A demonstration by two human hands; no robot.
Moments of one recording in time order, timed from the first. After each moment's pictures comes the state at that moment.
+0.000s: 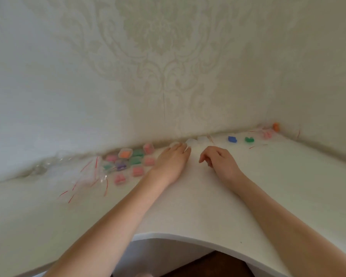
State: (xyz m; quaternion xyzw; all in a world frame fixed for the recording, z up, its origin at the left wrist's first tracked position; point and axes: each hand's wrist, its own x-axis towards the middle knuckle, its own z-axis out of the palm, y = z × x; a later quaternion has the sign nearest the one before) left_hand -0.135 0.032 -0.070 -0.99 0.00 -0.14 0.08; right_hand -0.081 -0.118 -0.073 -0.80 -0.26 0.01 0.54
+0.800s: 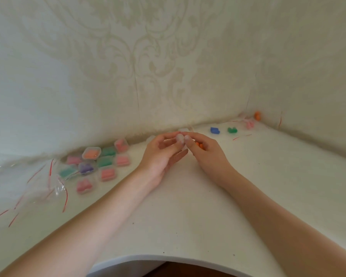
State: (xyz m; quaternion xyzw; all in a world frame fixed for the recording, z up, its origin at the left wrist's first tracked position) left_hand -0.115 0.007 -0.077 -0.54 -0.04 -0.14 -0.83; right_hand -0.068 -0.119 -0.077 -0.76 -0.29 -0.03 0.58
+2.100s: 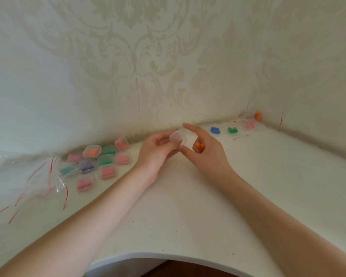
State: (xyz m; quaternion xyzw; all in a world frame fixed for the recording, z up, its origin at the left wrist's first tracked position) left_hand -0.113 0.016 -0.075 -0.62 -0.05 -0.18 -0.76; right_hand -0.072 -0.118 -0.077 -0.81 -0.28 -0.10 0.51
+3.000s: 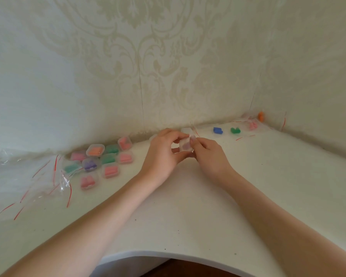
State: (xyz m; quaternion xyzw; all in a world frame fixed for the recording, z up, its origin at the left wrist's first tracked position) left_hand -0.119 0.010 -0.080 -0.82 0.06 -0.32 -0.47; right_hand -0.072 -0.111 -0.078 -0.81 -0.23 -0.01 0.54
